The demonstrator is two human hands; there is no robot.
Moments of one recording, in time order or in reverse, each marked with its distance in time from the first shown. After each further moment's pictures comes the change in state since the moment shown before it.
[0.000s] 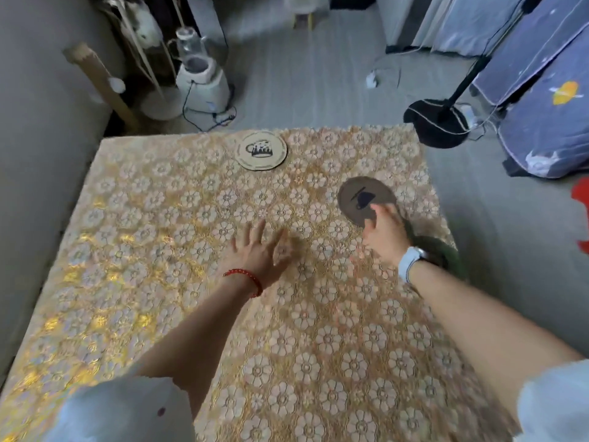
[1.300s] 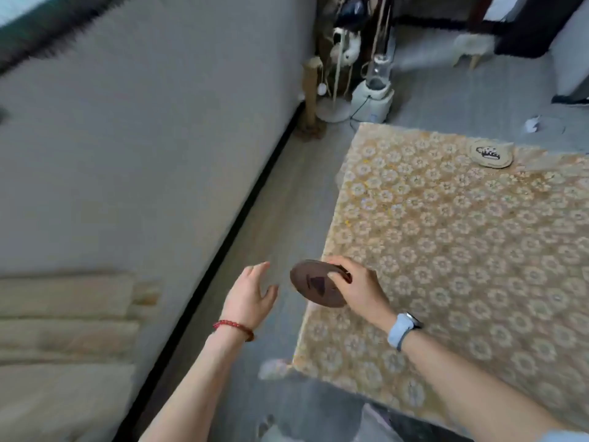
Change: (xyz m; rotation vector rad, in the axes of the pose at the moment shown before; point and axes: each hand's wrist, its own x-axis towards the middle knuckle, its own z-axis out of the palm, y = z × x) left_hand -0.456 -0.371 0.017 -0.661 0.447 -0.396; right_hand -0.392 -0.412 0.180 0.413 -0.313 -0.523
